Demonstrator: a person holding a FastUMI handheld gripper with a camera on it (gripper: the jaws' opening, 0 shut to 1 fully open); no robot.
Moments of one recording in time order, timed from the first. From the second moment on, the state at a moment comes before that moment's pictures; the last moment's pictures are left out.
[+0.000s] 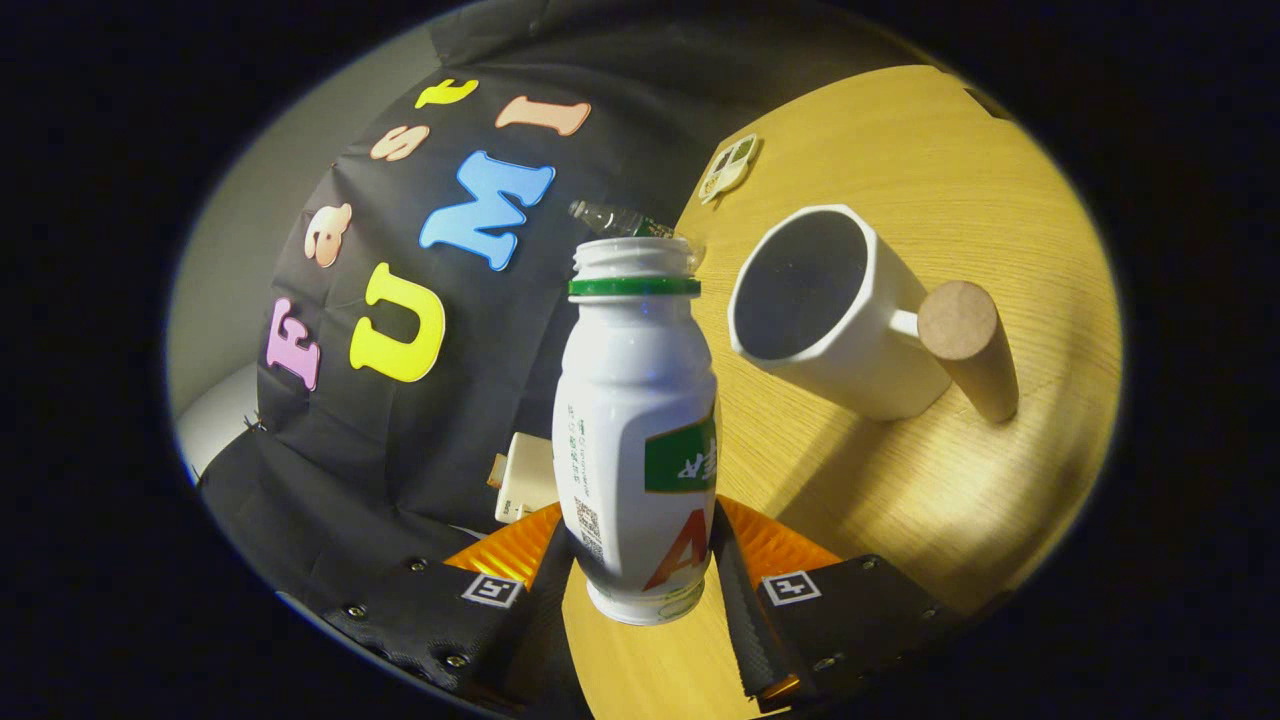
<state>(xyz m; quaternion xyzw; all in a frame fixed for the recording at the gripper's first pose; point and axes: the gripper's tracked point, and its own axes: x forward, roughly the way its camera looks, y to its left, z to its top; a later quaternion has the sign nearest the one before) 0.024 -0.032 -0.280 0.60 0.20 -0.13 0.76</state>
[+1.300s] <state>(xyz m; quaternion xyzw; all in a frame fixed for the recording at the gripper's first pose) 0.025 -0.021 -0.272 0.73 0.20 -0.14 0.64</state>
